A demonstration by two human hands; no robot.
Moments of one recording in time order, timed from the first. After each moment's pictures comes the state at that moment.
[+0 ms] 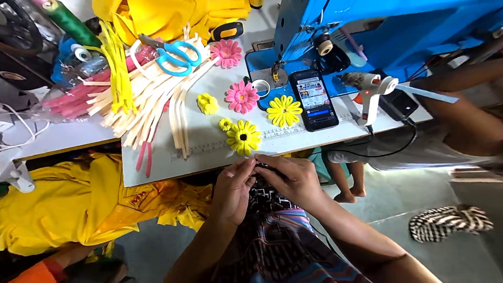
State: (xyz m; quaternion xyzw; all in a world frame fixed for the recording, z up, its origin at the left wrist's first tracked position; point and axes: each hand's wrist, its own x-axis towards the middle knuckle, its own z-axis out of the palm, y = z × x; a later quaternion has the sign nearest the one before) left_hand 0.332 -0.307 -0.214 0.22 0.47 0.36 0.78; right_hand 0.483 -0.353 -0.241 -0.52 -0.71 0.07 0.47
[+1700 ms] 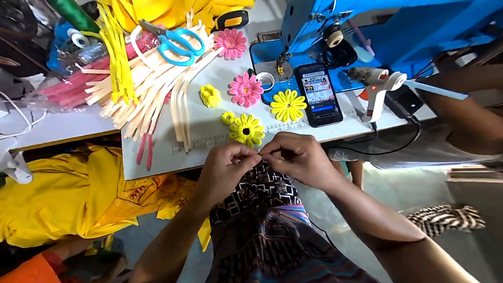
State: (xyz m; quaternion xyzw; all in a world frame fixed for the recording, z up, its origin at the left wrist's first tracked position) left_hand 0.301 -0.266 -0.213 0.72 0.34 0.26 0.54; right_hand 0.506 -0.334 -0.218 -0.49 -0.70 0.26 0.45
